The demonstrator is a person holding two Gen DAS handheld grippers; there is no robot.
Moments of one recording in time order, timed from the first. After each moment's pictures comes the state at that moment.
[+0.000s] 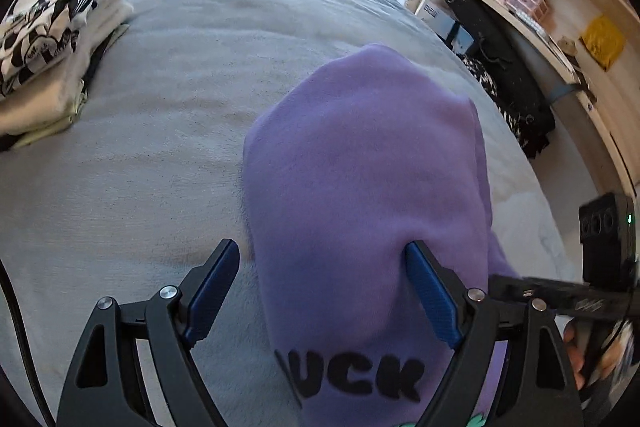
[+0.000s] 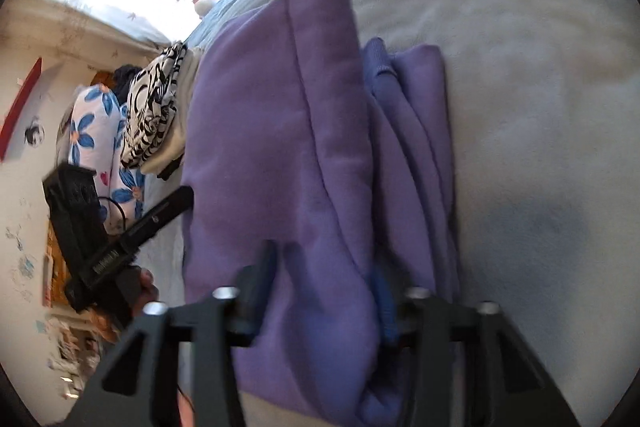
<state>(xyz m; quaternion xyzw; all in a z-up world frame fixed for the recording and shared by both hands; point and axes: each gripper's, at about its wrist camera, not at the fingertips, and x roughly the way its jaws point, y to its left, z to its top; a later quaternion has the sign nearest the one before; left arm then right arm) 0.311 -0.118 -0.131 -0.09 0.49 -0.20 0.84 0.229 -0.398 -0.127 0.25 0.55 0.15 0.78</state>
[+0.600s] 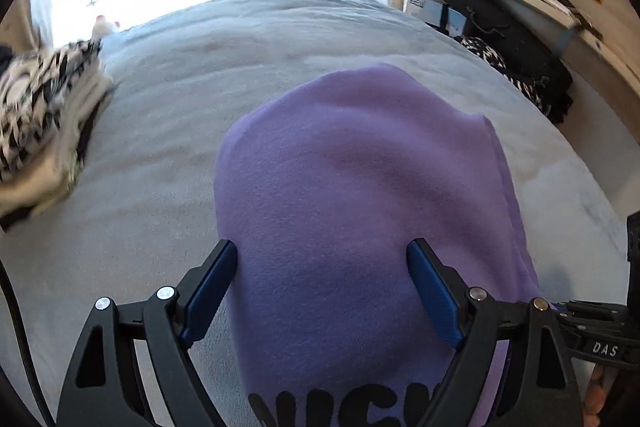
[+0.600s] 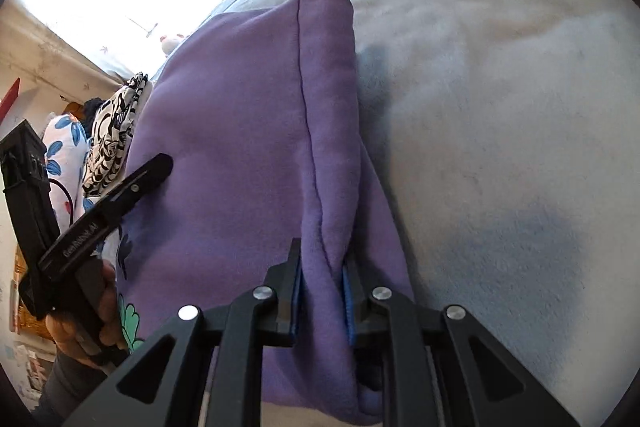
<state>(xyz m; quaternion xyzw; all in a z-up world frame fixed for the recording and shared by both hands) 0.294 -0.193 -0.138 0.02 0.44 -0.18 0.88 0.182 -0.423 -0.156 0.26 0.51 0.07 0.82</state>
